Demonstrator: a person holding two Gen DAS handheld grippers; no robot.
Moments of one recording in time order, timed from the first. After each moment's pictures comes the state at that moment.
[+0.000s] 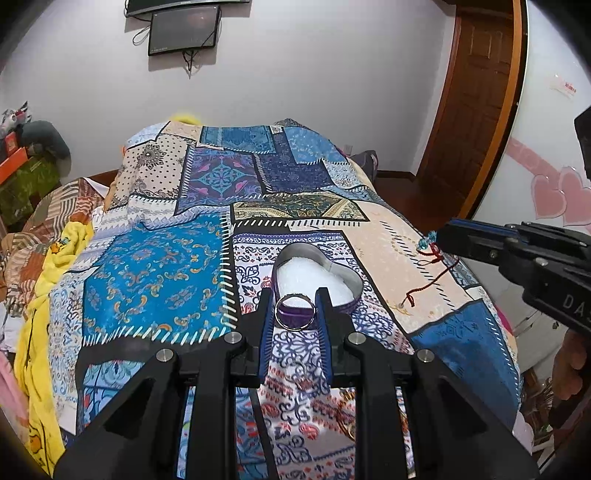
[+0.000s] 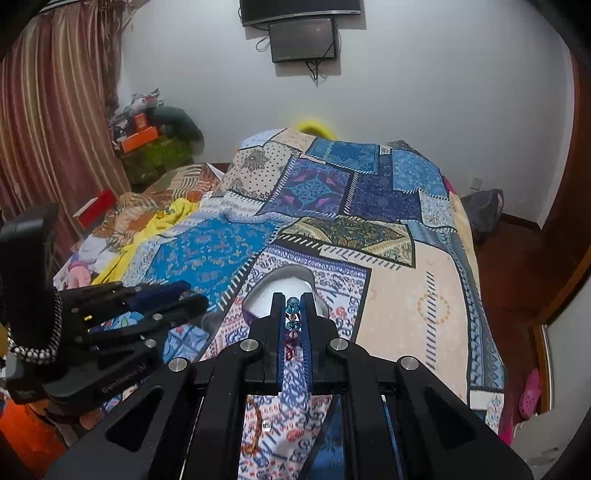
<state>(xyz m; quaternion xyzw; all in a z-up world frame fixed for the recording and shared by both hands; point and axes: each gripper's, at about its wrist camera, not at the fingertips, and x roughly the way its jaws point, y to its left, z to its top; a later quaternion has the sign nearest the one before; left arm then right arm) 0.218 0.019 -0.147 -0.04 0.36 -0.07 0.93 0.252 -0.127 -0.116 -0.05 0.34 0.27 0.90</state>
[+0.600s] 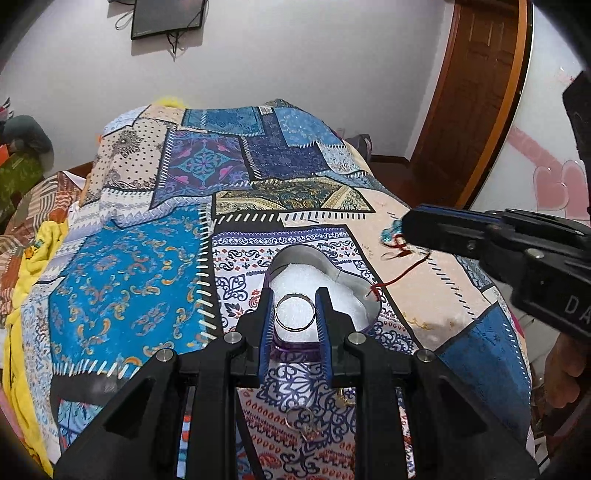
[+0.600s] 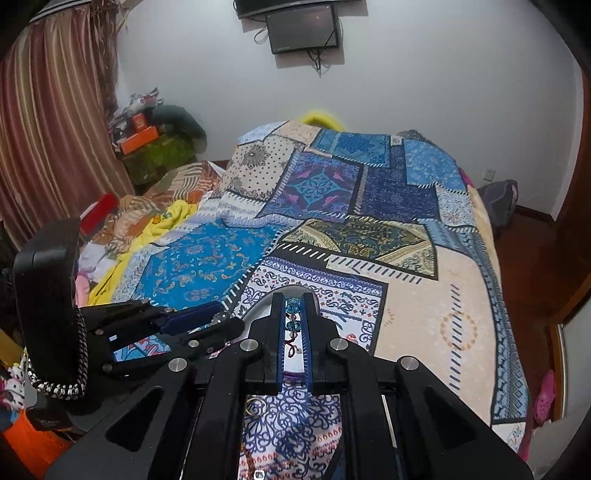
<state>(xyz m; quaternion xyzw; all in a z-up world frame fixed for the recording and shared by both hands) 0.274 0.016 -0.178 -0.04 0.39 -0.09 0.92 0.295 -0.110 -0.136 -0.04 0.36 0.29 0.88</state>
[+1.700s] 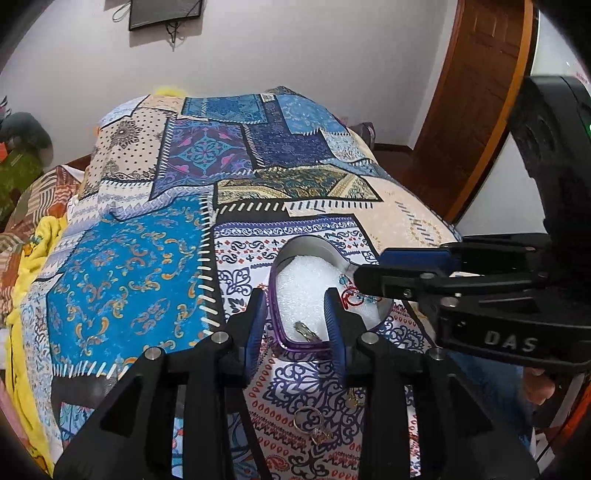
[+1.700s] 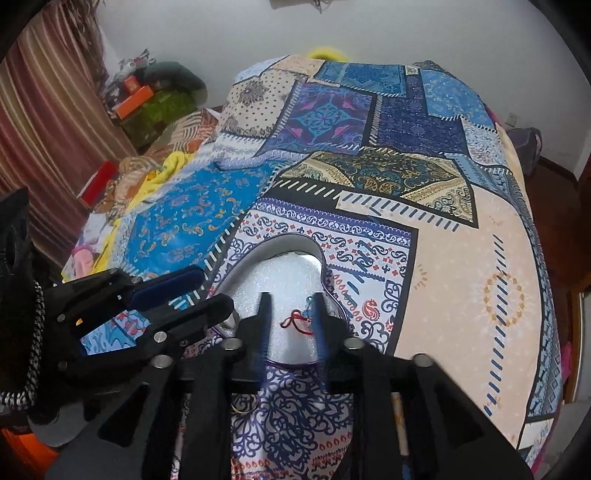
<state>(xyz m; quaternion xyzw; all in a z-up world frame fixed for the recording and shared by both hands) 0.280 0.020 -0.180 -0.04 0.41 -0.09 0.91 0.326 -0.106 -0.175 -0.03 0.47 0.31 0.83</state>
